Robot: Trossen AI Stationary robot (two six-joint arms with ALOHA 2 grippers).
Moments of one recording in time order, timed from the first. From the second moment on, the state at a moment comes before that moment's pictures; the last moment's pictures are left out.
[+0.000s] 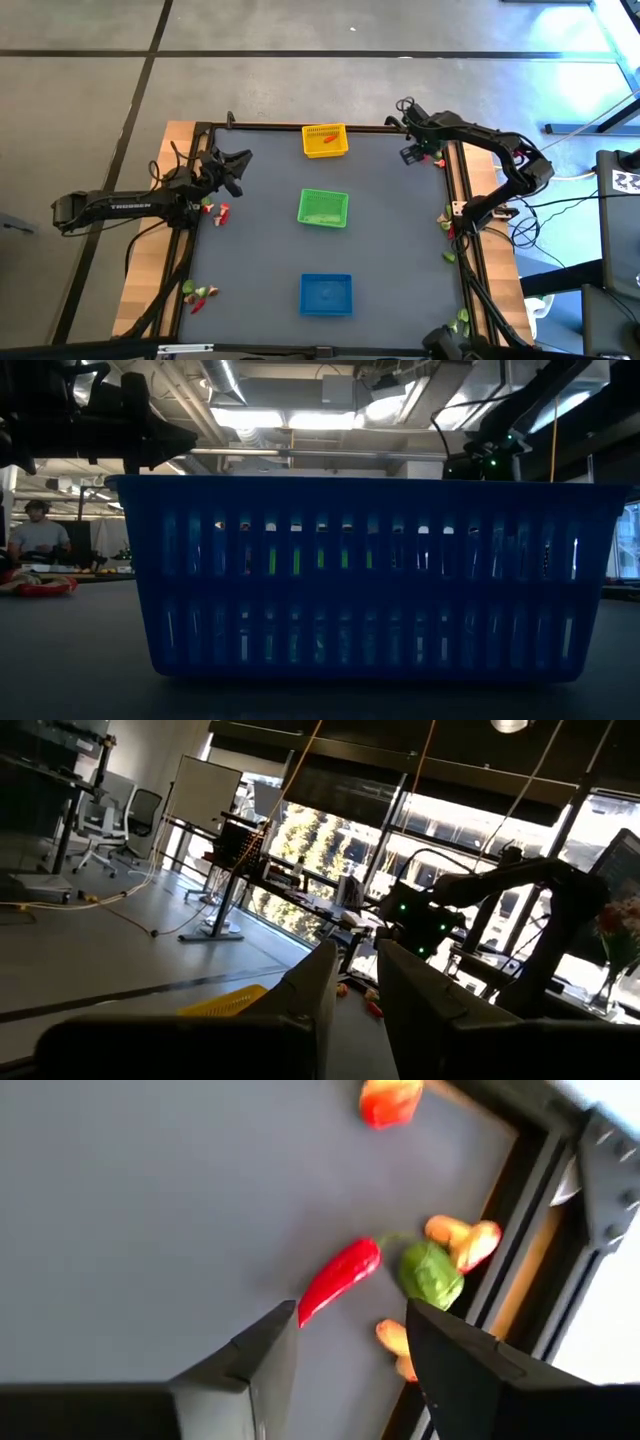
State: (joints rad) left arm 0.32 0.53 0.01 0.77 -0.32 -0.30; right arm -0.93 1.52 0.95 -0.86 0.27 0.20
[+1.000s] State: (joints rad) left arm 0.32 0.53 0.01 0.77 -0.32 -0.29; right arm -0.96 1.63 0.90 -0.73 0.26 0.21
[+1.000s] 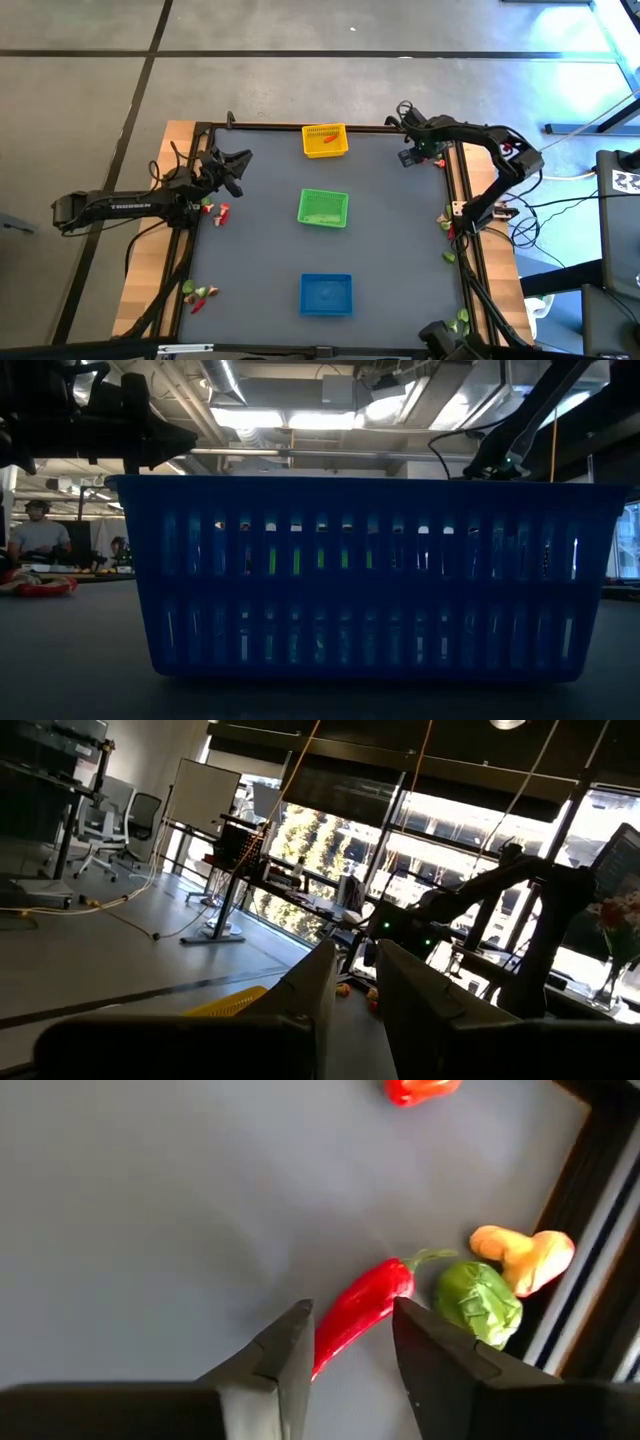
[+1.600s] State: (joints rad) left arm 0.32 0.53 0.01 0.77 -0.32 -0.29; right arm -0.93 1.67 0.90 -0.75 0.32 0.20
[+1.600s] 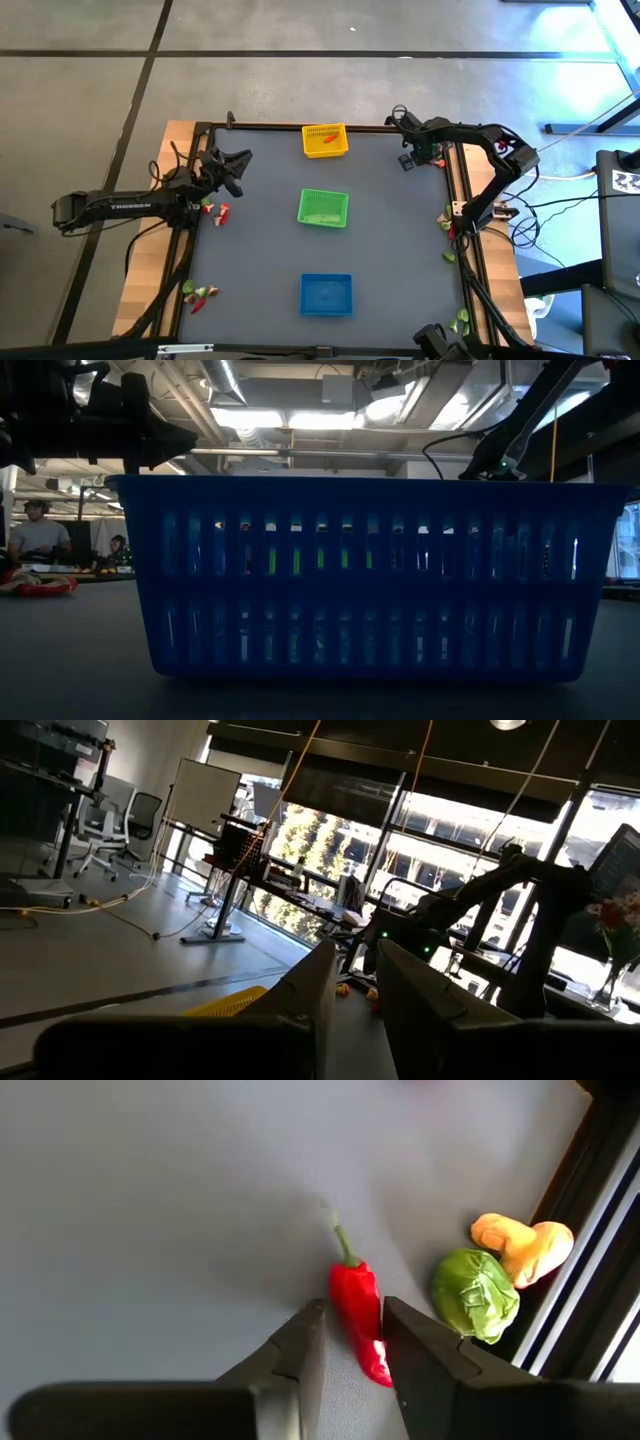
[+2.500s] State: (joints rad) left arm 0.32 0.53 0.01 0.77 -0.32 -0.29; right arm -0.88 1.67 1.00 -0.67 0.12 0.10
